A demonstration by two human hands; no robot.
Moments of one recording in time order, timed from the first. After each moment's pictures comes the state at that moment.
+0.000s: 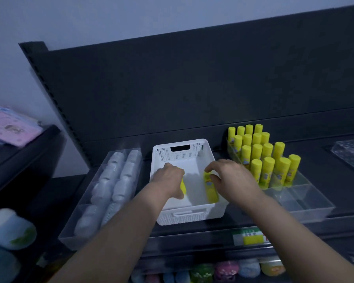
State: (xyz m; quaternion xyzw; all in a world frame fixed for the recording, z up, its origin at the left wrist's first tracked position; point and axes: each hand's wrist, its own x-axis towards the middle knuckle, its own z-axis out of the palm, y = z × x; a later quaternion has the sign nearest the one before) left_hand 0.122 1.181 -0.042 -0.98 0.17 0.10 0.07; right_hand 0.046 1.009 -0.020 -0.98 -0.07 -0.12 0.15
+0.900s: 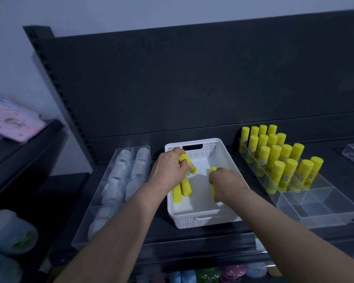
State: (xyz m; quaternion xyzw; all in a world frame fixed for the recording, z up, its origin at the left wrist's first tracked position) left_hand 0.137 1.229 -0.032 -0.93 0.15 -0.13 -0.29; right_hand 0.089 1.069 -0.044 -1.00 -0.01 0.08 0.00
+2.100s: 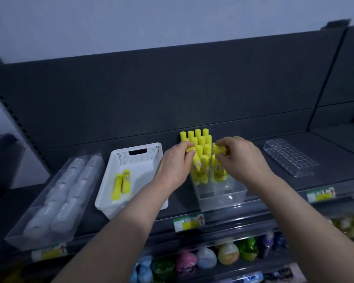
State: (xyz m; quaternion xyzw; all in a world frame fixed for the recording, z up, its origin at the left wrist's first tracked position) left_hand 0.025 1.036 0.018 -0.89 0.25 -0.14 -0.35; right_hand -0.032 0.870 0.037 -0.95 0.06 -0.22 0.20
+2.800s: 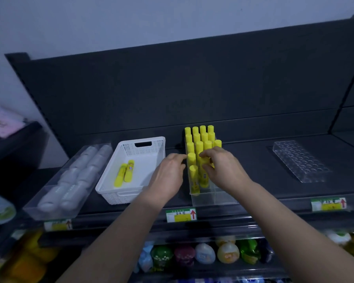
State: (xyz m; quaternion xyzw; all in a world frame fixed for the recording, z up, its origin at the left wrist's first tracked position) left_hand -0.001 1.023 -0.008 -0.95 0.18 -0.12 -0.23; right_hand -0.020 0.859 0.000 -0.96 -0.07 -0.14 0.23
